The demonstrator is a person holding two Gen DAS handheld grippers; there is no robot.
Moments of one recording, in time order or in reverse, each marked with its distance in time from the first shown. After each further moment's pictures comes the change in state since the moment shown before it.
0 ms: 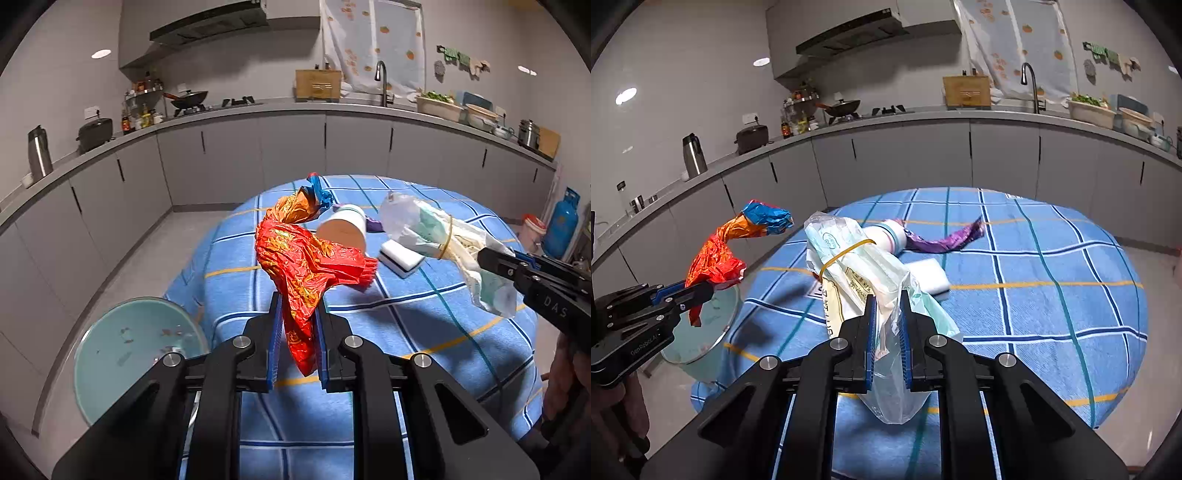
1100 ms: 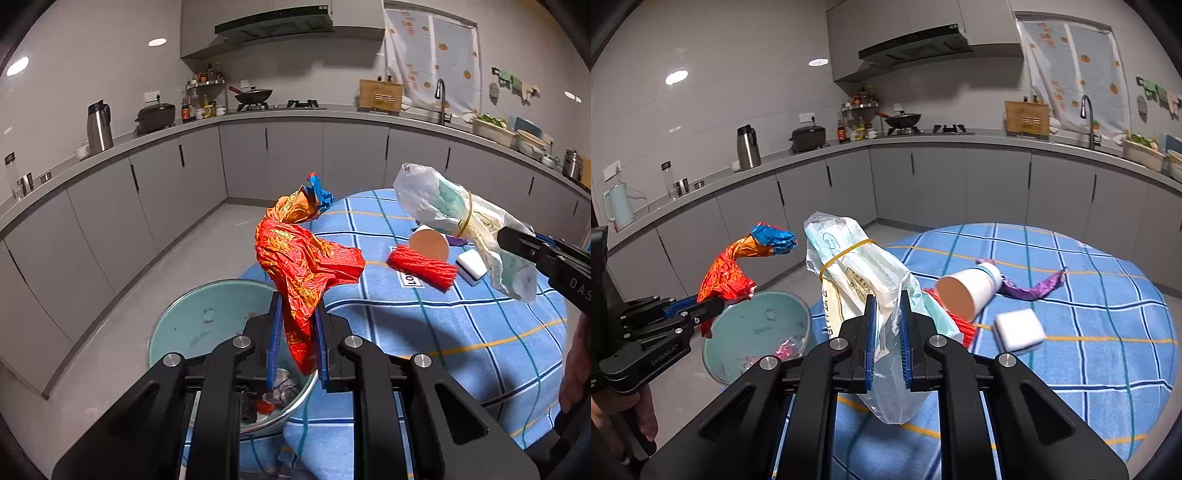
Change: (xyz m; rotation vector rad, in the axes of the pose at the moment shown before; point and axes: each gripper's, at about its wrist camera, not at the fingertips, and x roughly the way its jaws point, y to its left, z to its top) left arm -0.040 0.089 -0.017 -0.130 -0.011 0.171; right arm 0.016 0.096 0.033 -0.136 -0.045 0.163
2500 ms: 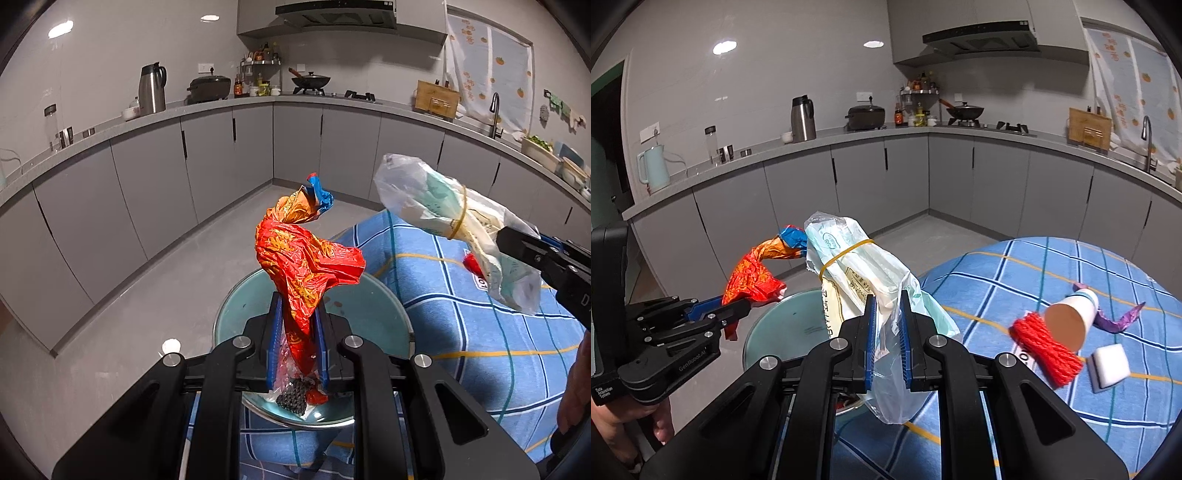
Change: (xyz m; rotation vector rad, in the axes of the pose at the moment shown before) left arm 0.014 0.084 -0.019 -0.146 0.050 0.121; right arm 0.063 0.098 0.014 -0.131 0.062 0.152
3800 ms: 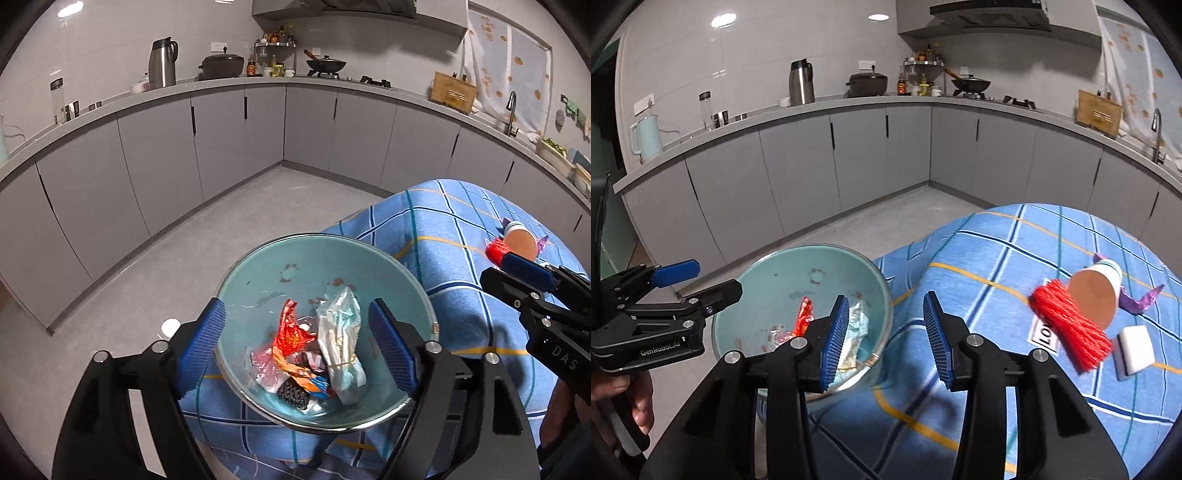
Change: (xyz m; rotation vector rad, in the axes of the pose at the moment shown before) left arm 0.032 0.007 -0.013 -0.051 0.056 0.019; right arm 0.043 -0.009 -0.034 -0.023 0.105 -0.017
